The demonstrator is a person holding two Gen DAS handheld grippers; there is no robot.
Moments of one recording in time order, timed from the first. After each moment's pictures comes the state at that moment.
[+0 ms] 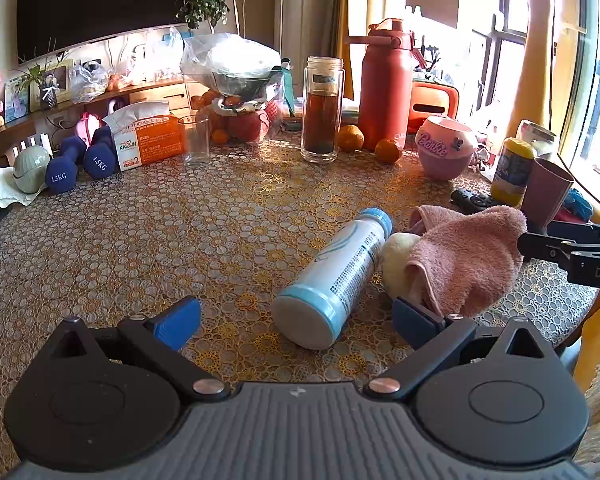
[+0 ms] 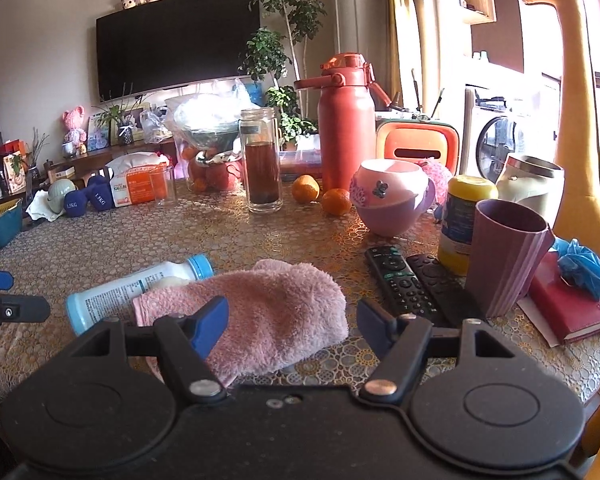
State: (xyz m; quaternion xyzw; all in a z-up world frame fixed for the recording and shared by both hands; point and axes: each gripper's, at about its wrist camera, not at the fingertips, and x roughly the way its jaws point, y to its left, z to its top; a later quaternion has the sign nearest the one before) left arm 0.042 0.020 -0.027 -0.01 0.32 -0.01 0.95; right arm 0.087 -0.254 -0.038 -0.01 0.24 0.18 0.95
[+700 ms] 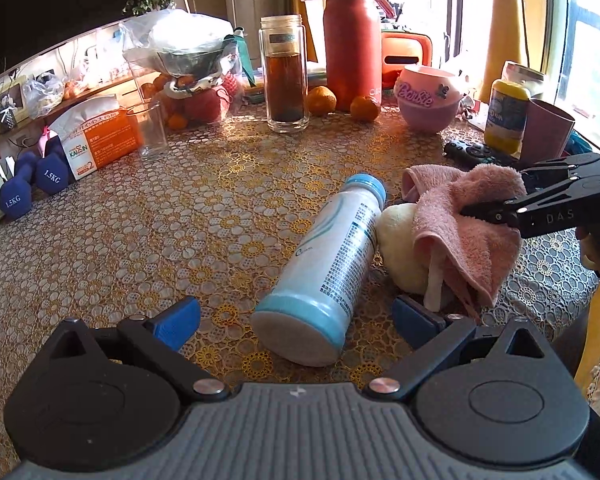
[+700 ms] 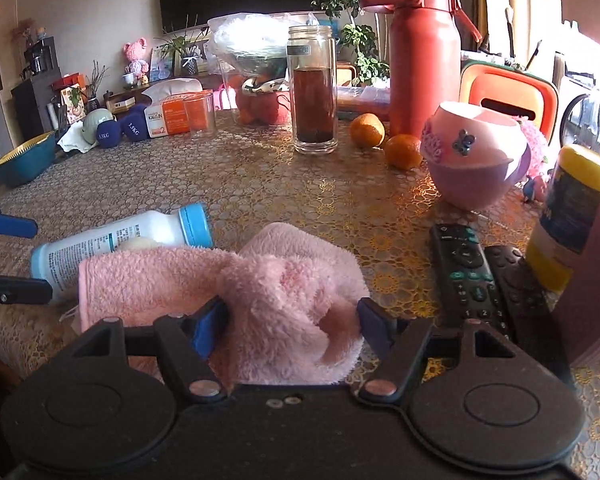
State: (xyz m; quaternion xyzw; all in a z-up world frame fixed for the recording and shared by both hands) left arm 0.089 0.010 -0.056 0.06 0.36 -0.06 0.93; right arm 0.181 -0.245 -0.077 -0.05 0.33 0.30 0.89
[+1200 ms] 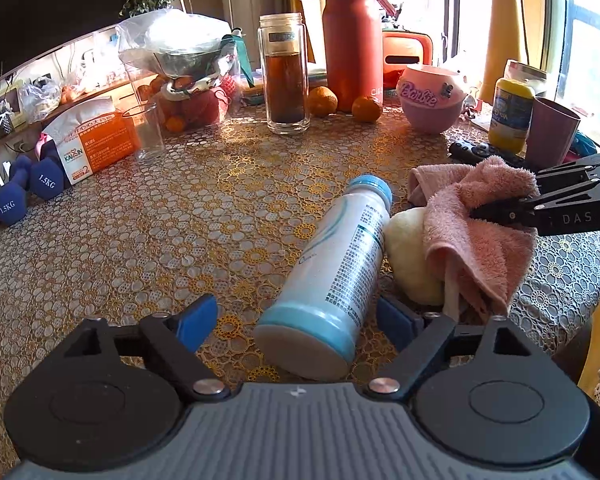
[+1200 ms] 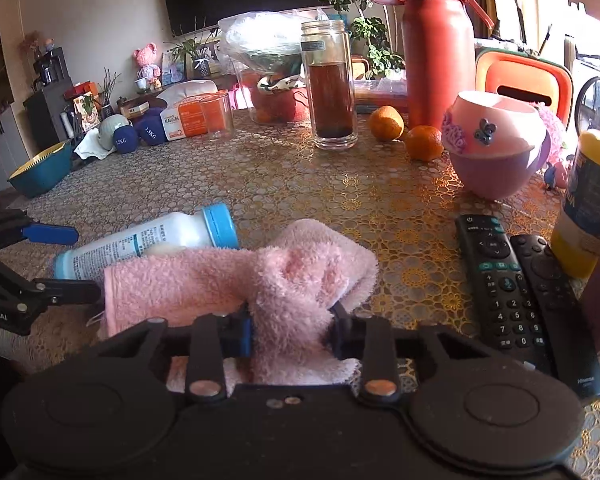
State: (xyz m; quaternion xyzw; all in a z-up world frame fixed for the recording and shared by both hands) left arm 0.099 0.015 -0.061 0.06 0.35 -0.07 0.93; right arm 0.176 -0.237 -0.072 -0.04 0.33 0.32 0.89
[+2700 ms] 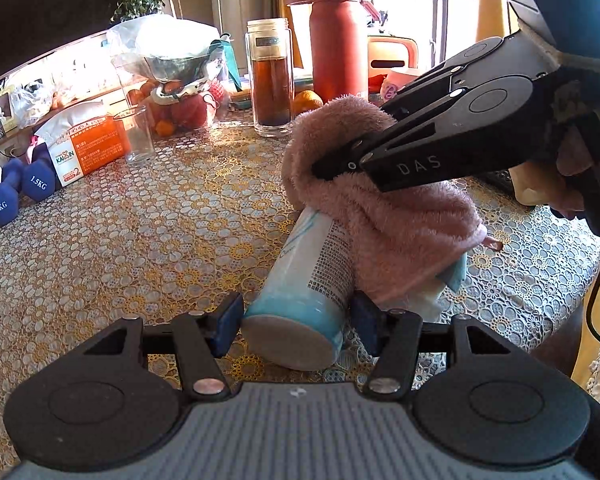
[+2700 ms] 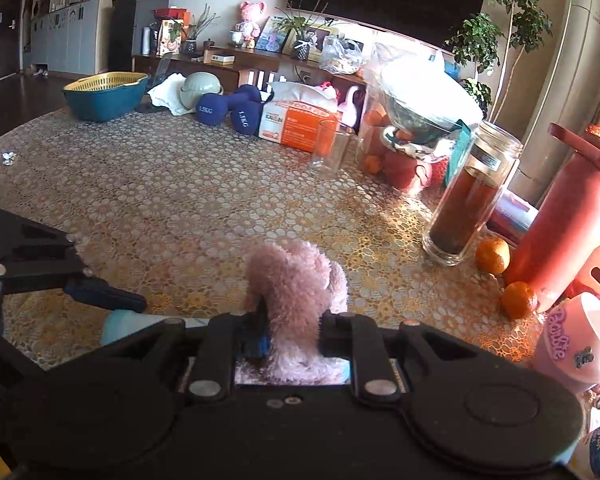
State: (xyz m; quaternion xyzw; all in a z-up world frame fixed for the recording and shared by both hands) left arm 0.087 0.013 -0.063 0.05 0.34 -0.08 0.94; right arm 0.185 -0.108 -0.028 -0.23 0.27 0.39 0.85
